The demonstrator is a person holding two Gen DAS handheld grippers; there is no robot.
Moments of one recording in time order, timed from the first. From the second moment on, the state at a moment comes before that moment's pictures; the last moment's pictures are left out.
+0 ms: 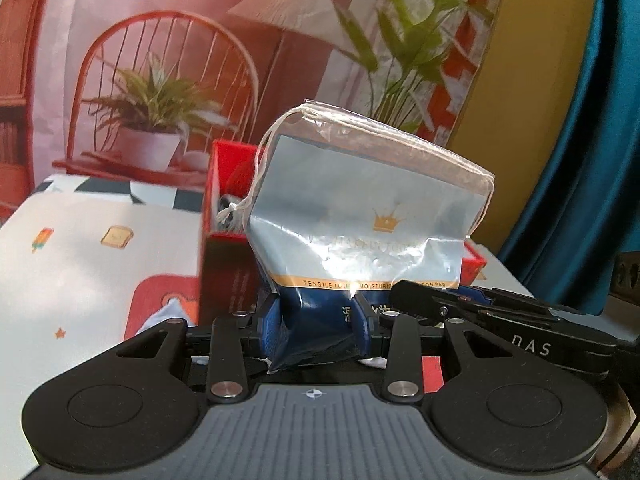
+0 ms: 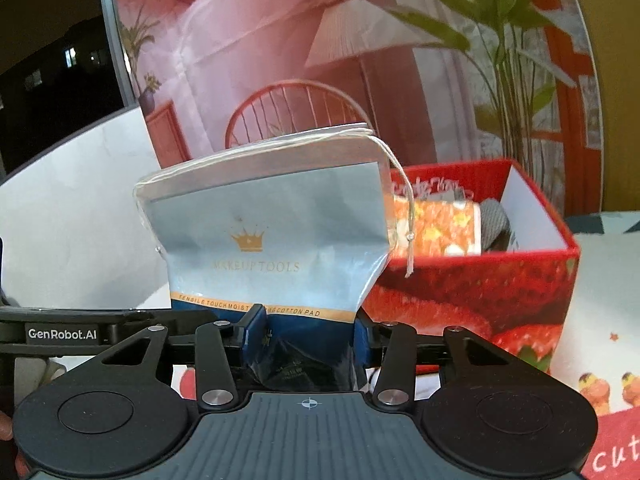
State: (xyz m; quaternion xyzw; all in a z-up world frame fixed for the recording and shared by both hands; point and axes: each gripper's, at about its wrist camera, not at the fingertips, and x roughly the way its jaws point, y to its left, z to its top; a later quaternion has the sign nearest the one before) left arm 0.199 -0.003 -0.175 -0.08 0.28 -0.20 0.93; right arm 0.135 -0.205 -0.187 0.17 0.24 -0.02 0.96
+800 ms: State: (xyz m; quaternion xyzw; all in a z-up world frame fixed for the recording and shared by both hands) left arm 0.306 -0.024 -0.118 -0.14 0.31 -0.26 0.90; right arm 0.200 -0.279 -0.116 0.19 0.22 -0.05 0.95
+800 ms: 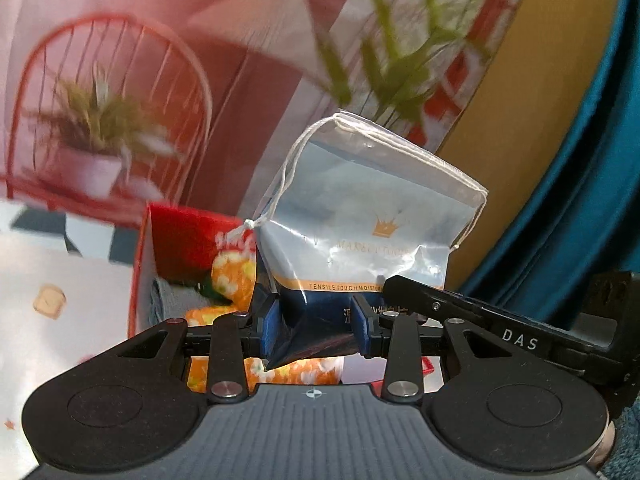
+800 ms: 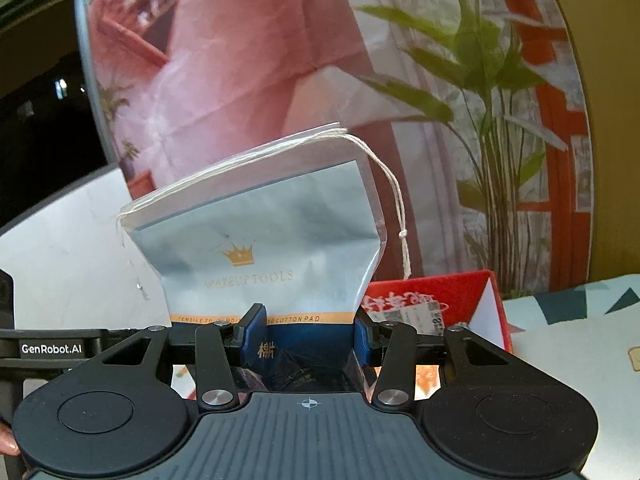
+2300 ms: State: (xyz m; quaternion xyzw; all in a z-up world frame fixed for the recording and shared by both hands) left arm 0.374 -0.046 -0.166 -0.03 0.43 -0.22 0.87; right arm 0.275 -0.313 -0.222 0.19 0.42 -0.11 0.88
